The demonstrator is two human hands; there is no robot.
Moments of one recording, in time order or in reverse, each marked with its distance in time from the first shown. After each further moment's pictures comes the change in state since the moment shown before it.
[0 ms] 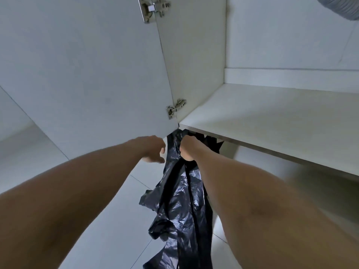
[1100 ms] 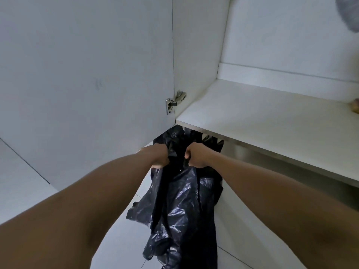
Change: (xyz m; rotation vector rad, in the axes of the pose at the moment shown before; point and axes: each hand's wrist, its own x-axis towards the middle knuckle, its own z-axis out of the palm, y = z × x) left_hand 0.113 -0.019 0.077 -0.323 0.041 0.035; right_hand 0.042 0.029 0.032 -0.032 -0.160 0.045
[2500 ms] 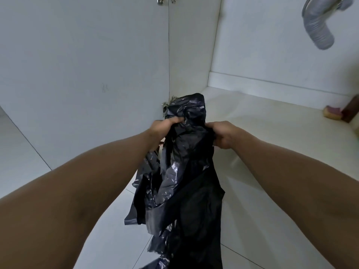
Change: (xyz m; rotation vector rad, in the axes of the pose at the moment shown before) left_hand -0.036 0.040 -0.063 -1.390 0.113 -0.082; right_hand -0.058 0.023 -0.082 1.266 0.255 0.349
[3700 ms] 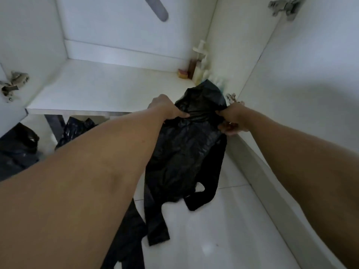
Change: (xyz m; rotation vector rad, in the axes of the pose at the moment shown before) left_hand -0.123 0.042 0.278 0.814 -0.459 0.423; right_hand -0.280 0.069 -0.232 -0.390 0.814 0.279
